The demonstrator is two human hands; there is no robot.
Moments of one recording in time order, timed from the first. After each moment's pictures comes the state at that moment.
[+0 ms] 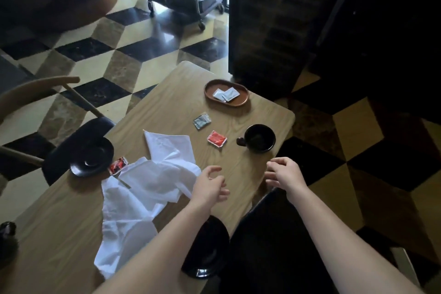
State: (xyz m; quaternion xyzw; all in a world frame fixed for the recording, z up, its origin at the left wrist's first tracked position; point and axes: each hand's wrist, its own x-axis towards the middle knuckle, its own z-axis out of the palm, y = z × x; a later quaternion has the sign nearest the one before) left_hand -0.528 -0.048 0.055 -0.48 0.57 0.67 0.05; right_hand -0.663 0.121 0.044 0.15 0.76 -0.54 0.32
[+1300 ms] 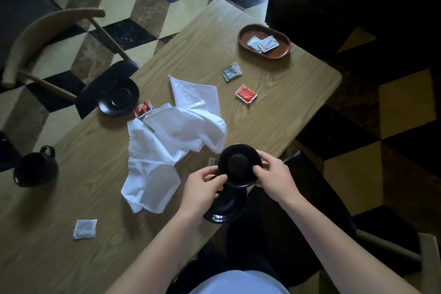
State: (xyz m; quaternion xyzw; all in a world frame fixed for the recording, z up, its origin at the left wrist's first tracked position) left_hand -0.400 -0.032 0.056 -0.53 0.56 0.63 0.03; right_hand -0.545 0.100 0.024 -0.12 0.78 -0.44 0.42
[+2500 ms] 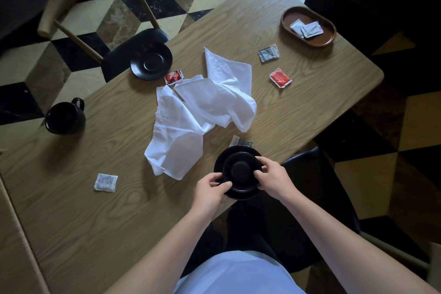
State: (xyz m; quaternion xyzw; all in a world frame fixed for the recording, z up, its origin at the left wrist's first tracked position) left_hand -0.322 -0.007 0.009 -0.63 0.47 0.62 0.01; right_hand -0.490 0.090 -0.018 -0.18 0.79 -0.31 0.49
